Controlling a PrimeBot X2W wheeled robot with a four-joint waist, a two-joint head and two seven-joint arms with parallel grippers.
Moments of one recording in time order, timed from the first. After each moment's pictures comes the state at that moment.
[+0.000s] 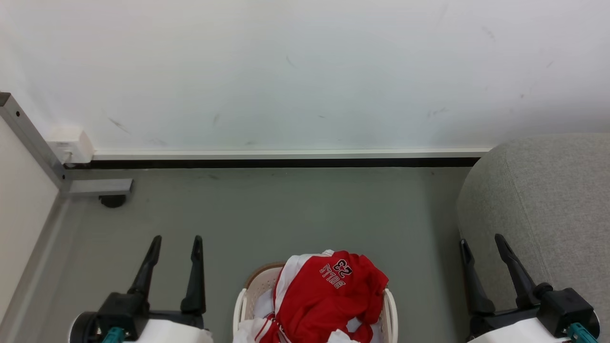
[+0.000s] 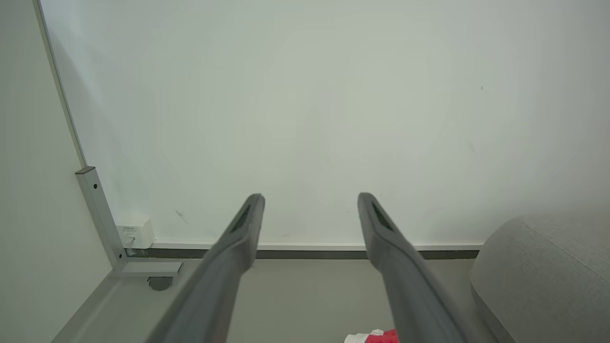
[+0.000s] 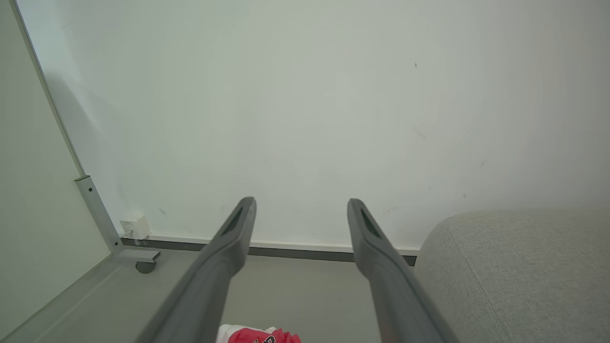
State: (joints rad) left arm -0.06 0.05 -0.04 0.08 -0.09 -0.03 -0.25; right arm -0.10 -0.05 0.12 0.19 0.27 0.13 -0.25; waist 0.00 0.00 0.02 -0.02
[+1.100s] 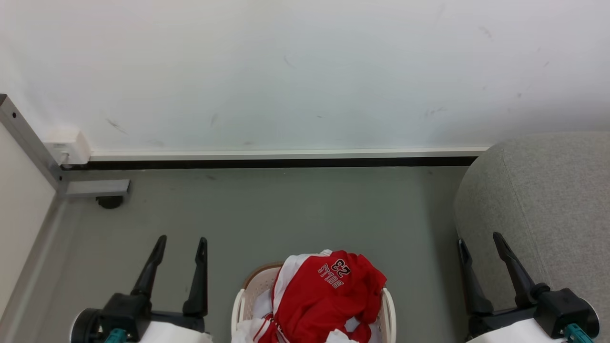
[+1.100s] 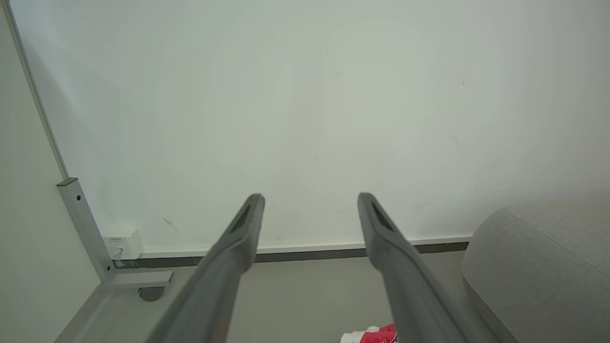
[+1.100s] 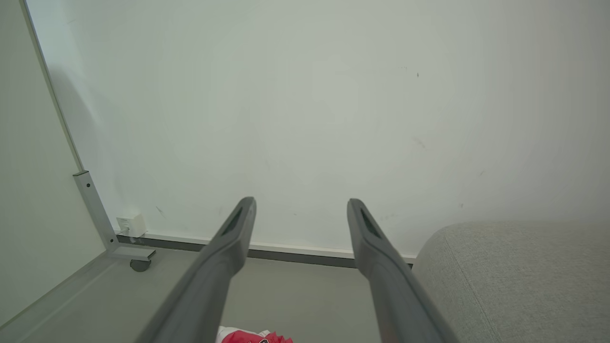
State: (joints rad) left arm -0.06 0.05 -0.03 0.08 -0.05 -0.04 -0.26; right arm -0.10 -0.05 0.12 0.19 0.23 0.13 -0.26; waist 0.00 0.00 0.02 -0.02
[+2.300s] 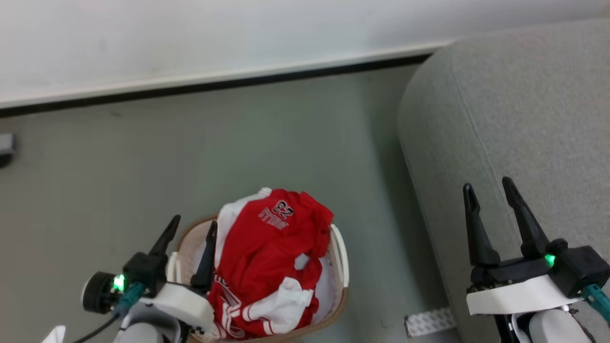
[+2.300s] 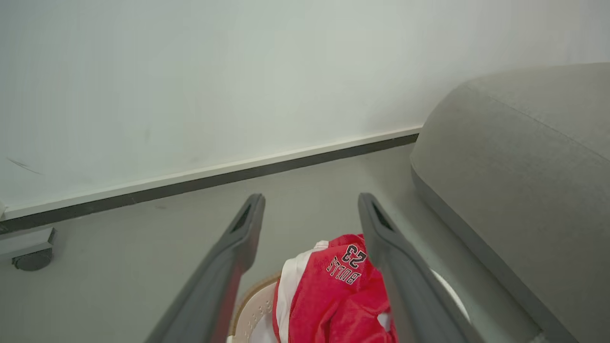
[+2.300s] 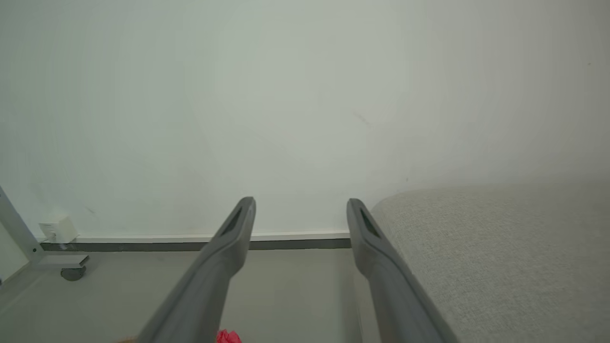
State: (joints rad) left arm -0.24 0.10 -0.07 0.33 -0.01 -0.08 -0.26; right arm -0.23 -0.05 0.13 0.13 0.26 0.13 -0.26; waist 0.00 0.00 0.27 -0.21
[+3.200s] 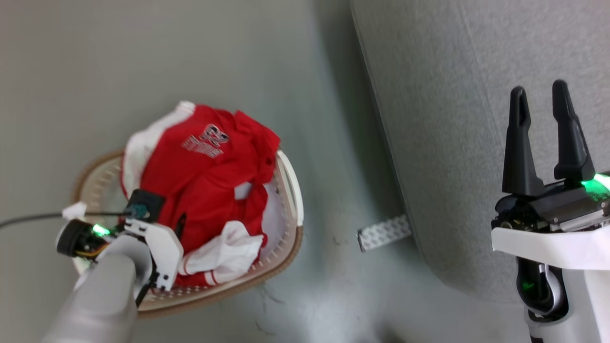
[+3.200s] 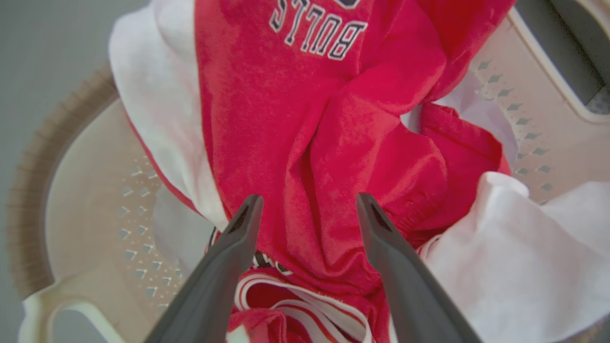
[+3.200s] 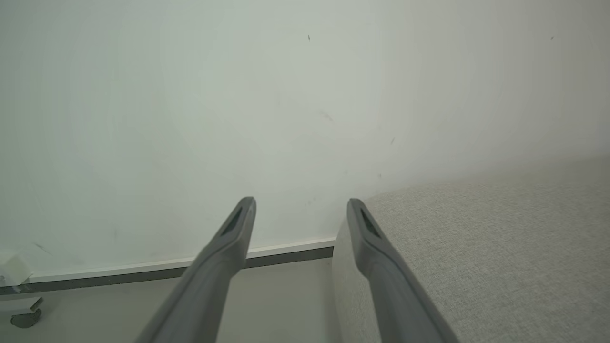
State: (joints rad) left arm -0.74 0.24 -0.29 1.09 0.04 -0.13 -0.13; right arm -0.40 -0.05 0.12 -0.08 0.45 0.13 -0.26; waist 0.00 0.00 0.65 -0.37
